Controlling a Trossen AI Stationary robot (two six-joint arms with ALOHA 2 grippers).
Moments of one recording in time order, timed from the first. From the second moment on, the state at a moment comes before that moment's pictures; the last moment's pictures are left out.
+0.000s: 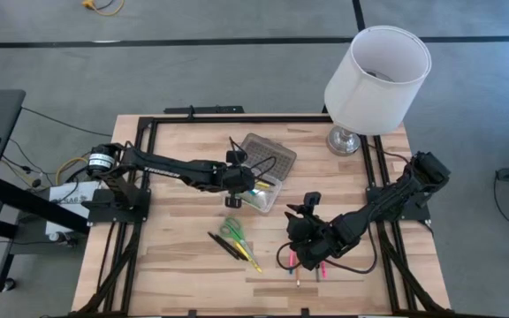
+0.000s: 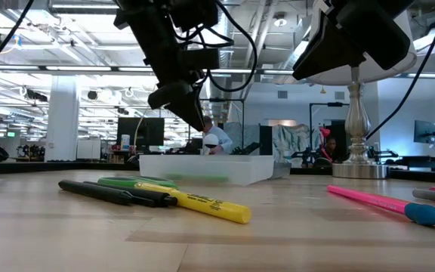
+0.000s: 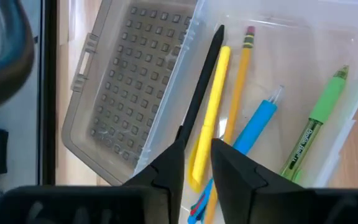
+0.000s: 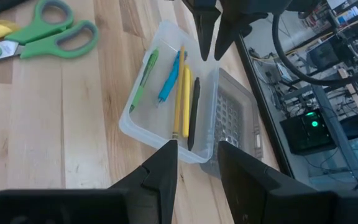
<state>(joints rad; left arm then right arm) 0.02 1.72 1.16 -0.44 -0.40 0.29 0.58 1.67 1.12 -0.67 0.97 0.31</state>
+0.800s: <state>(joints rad) -0.27 1.72 1.14 -0.65 -0.37 -0.05 0.65 1.67 1.12 -0.84 0.52 0.67</state>
